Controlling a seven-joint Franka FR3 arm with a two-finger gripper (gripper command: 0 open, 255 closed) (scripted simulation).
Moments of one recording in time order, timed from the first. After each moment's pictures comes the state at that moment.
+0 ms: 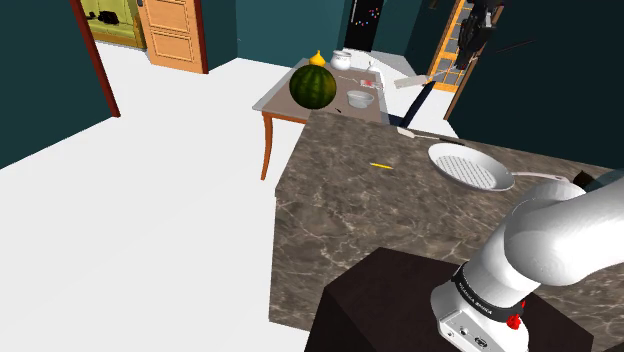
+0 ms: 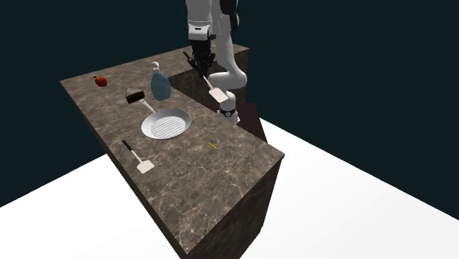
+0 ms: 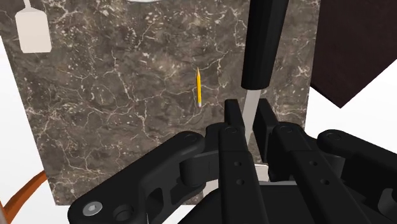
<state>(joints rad) 0.09 -0.60 -0.27 -1.96 -0.21 1.34 -0.88</state>
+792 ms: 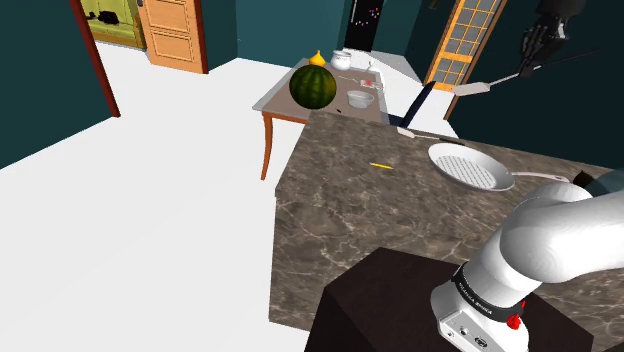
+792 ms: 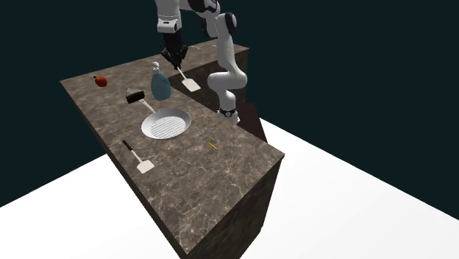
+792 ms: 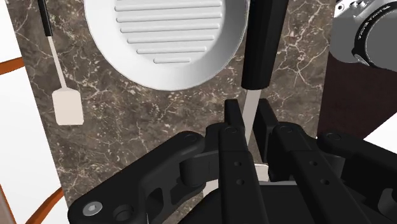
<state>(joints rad) 0.02 -0.73 -0.46 -1.98 -0.38 1.28 -1.15</state>
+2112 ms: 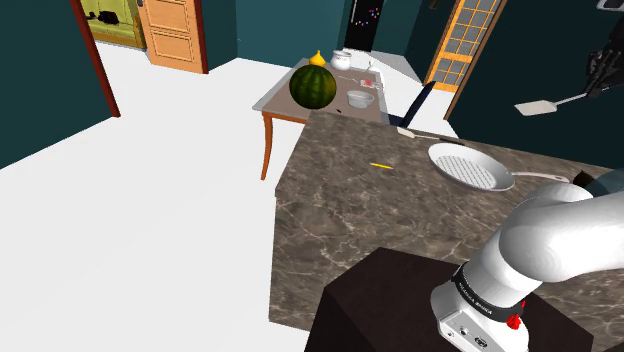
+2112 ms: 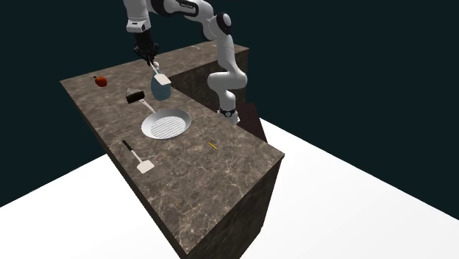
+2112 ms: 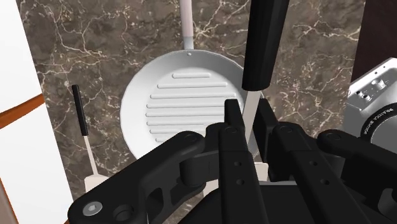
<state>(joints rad) 0.00 -0.75 -0.81 -1.86 -0.60 1.32 -1.52</state>
